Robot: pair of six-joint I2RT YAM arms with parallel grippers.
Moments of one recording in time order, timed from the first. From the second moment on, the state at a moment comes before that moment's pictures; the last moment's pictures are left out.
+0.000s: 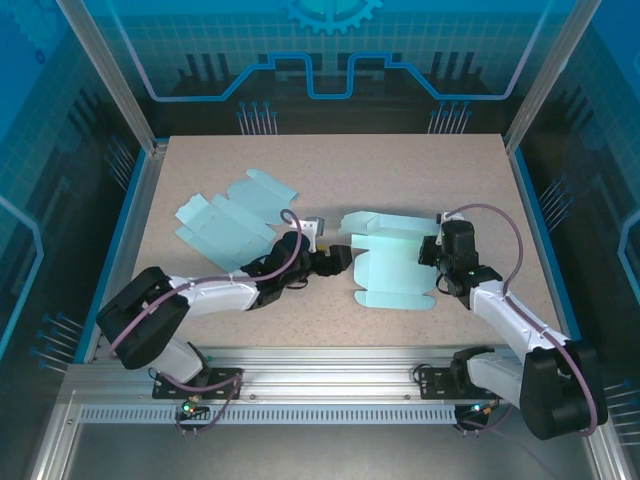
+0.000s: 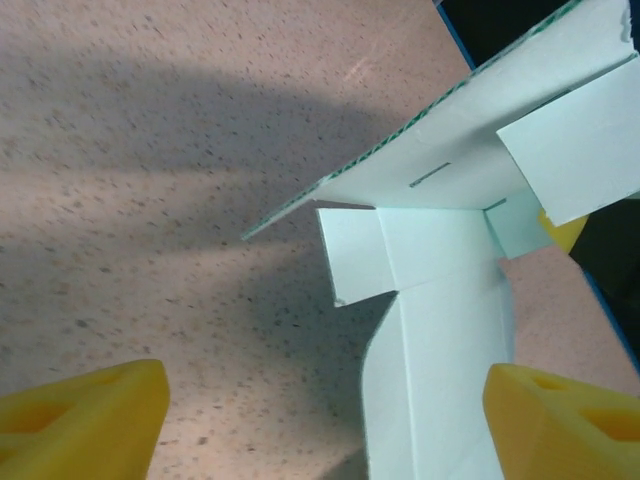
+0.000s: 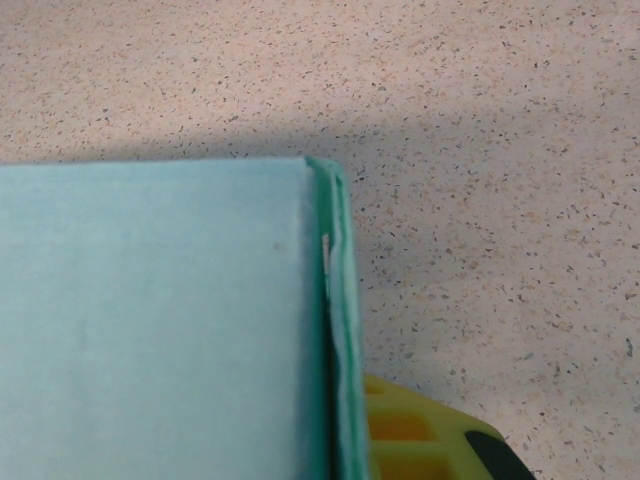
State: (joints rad) left arm -0.76 1.54 0.67 0.43 0.02 -0.72; right arm 0.19 1.09 0.52 -0.11 0.10 0.30
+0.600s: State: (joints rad) left arm -0.77 1.78 0.81 0.63 0.14 -0.80; right arm 0.19 1.09 0.52 -0.11 0.10 0.30
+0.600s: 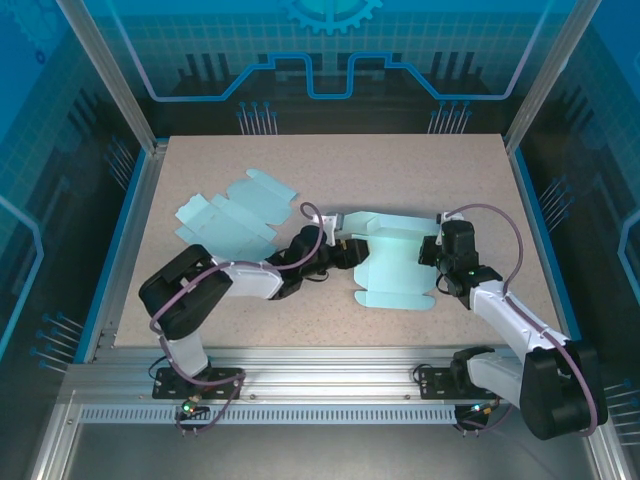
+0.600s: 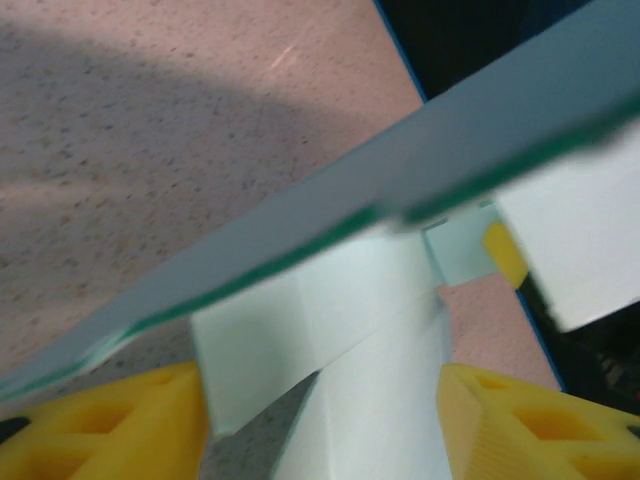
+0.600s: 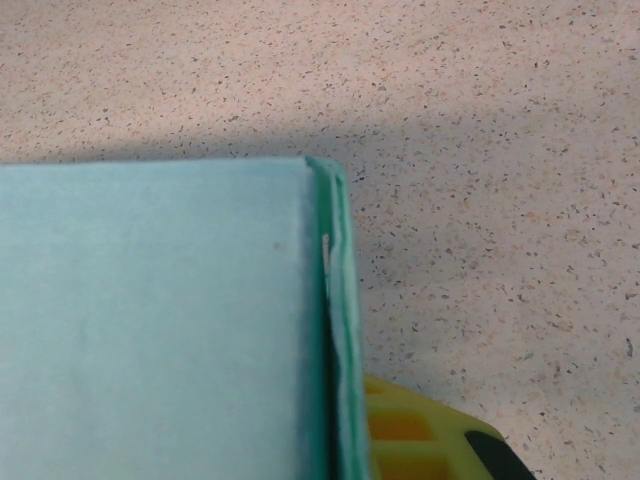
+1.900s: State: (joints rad) left arm -0.80 1.27 0.64 0.43 0.03 -0.55; right arm 0.19 1.09 0.52 -0.12 0.10 0.31
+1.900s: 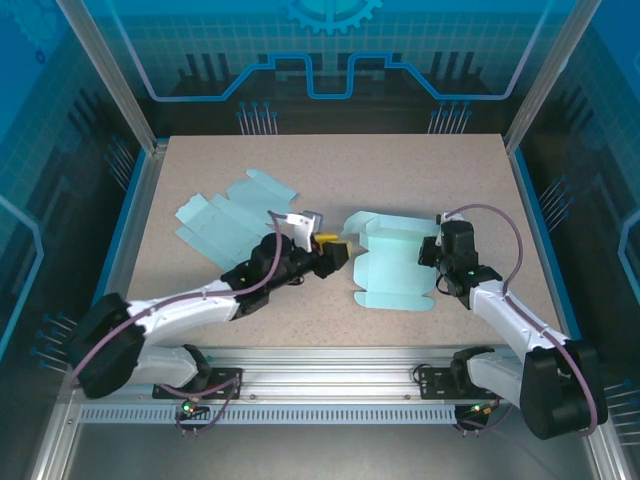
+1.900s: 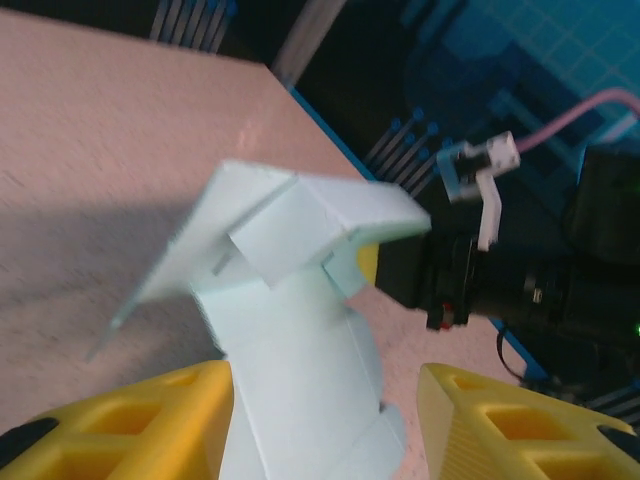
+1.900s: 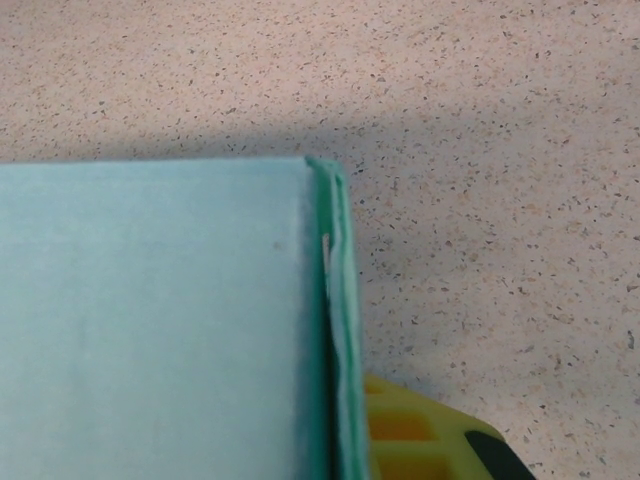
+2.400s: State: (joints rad) left arm -0.59 1.58 0.89 0.29 -0.10 -0.37; right arm 0.19 1.09 0.52 -0.12 0.10 0.31
